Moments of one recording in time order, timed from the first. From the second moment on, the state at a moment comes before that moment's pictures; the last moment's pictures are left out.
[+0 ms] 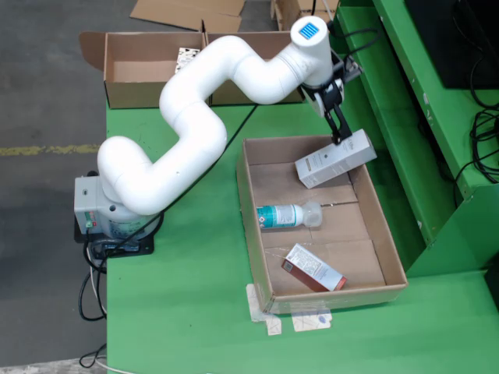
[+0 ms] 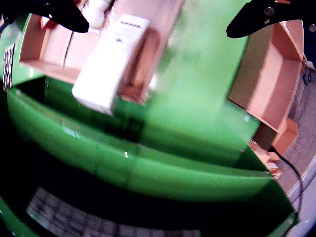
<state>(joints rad) 0.45 -0.99 -0.02 -0.09 1.50 0.15</state>
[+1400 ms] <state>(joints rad) 0.39 -1.28 -0.03 0.50 0.96 0.02</state>
